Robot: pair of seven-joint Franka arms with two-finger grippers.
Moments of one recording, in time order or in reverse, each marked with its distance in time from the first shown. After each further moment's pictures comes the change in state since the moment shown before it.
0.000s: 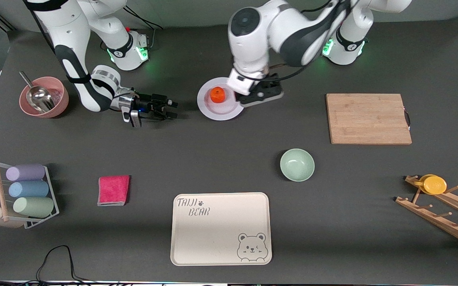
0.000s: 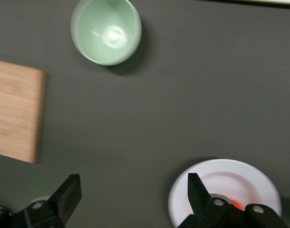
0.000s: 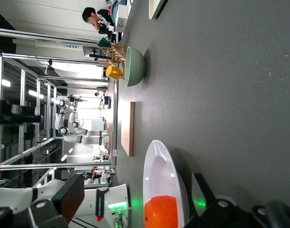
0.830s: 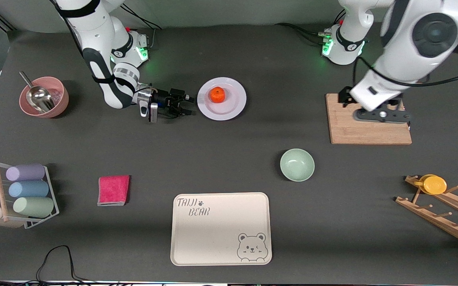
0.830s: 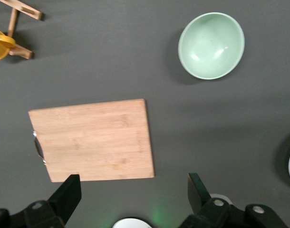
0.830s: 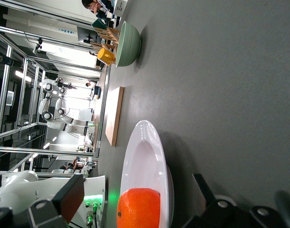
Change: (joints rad) left arm 0.366 -0.262 0.218 -0.126 -0.148 -0.128 0.934; right arm 0.209 0.079 0.000 0.000 0.219 0.009 -0.172
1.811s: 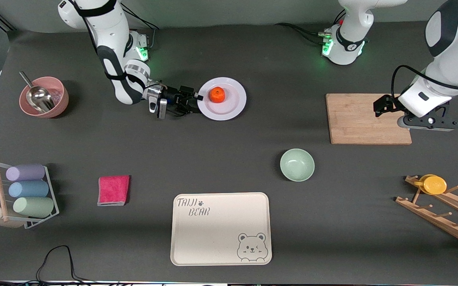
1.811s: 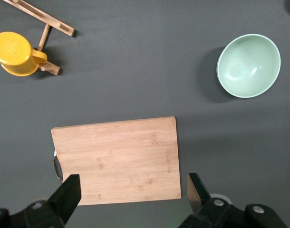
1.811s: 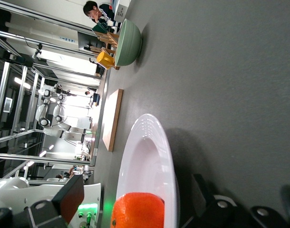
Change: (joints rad) left arm 0.005 -0.027 0.160 -0.088 -0.006 0.149 0.147; right arm 0.150 0.050 0.001 0.002 0.219 -0.034 -0.054
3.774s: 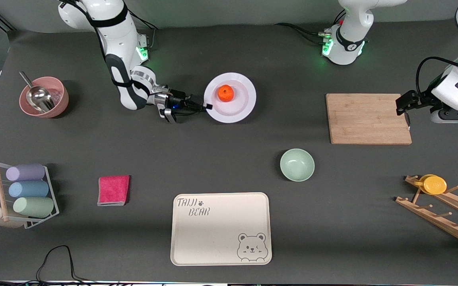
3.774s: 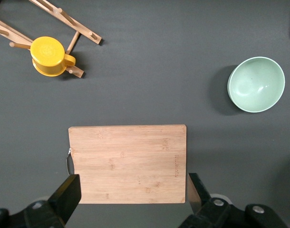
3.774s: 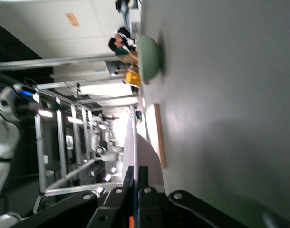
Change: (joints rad) left arm 0.018 -0.028 0.063 0.050 -0.003 -0.034 0.004; right arm -0.012 0.090 -0.015 0.121 0.036 -0.198 0.360
